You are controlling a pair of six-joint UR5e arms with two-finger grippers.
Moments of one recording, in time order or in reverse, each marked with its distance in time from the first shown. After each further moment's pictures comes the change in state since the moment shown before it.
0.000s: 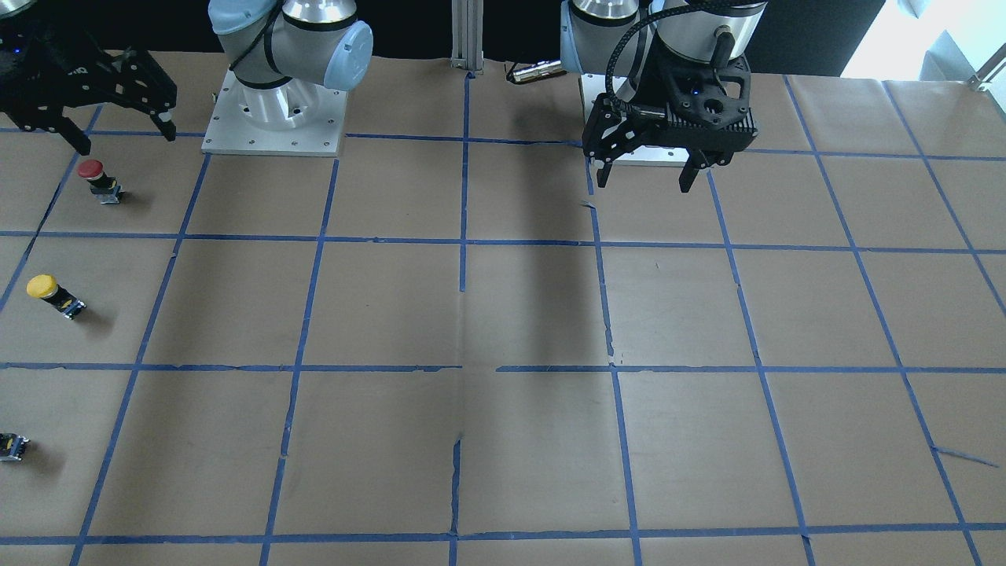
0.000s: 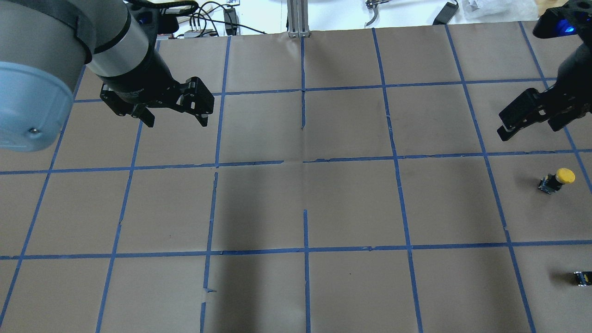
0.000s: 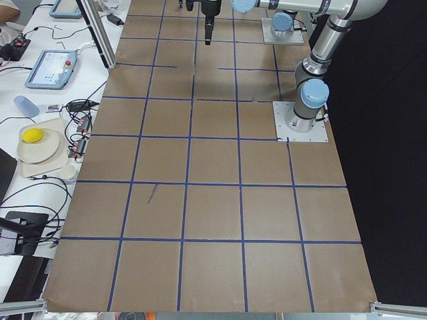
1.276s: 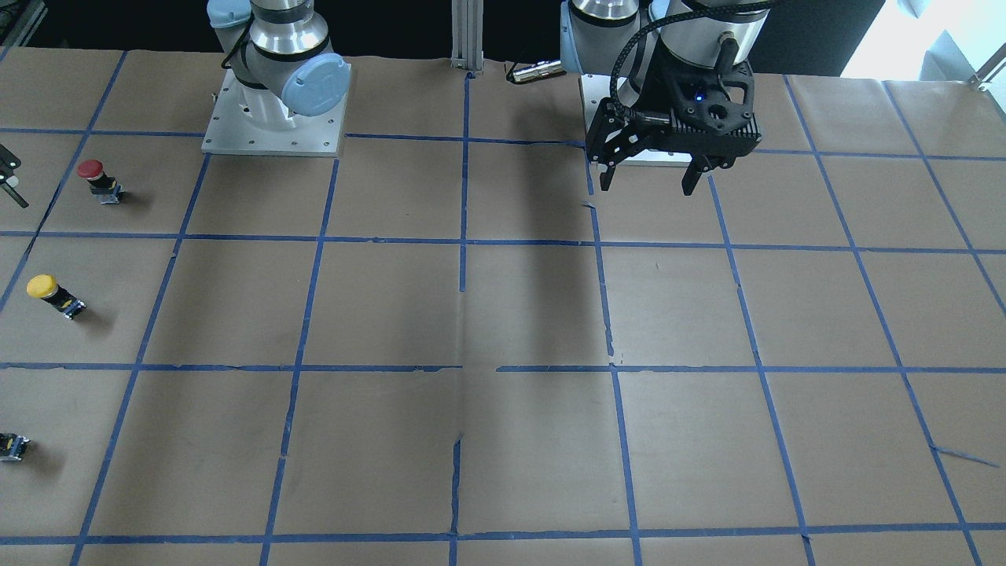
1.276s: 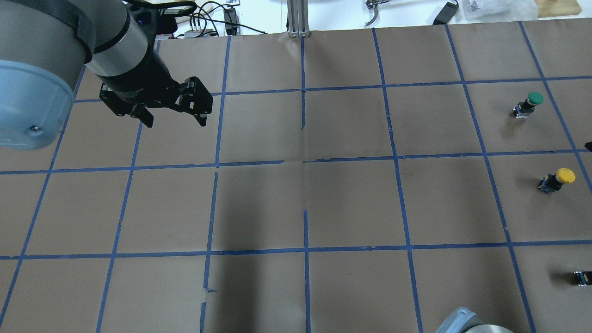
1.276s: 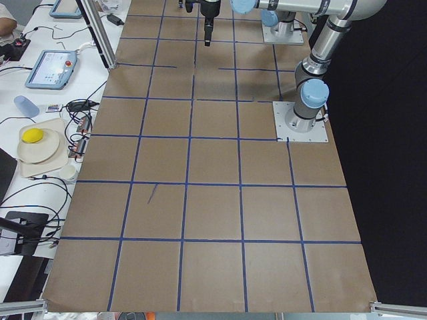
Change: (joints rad) left arm 0.007 -0.004 -0.001 0.001 0.002 0.000; right arm -0.414 0.156 0.128 -0.380 0.194 -1.047
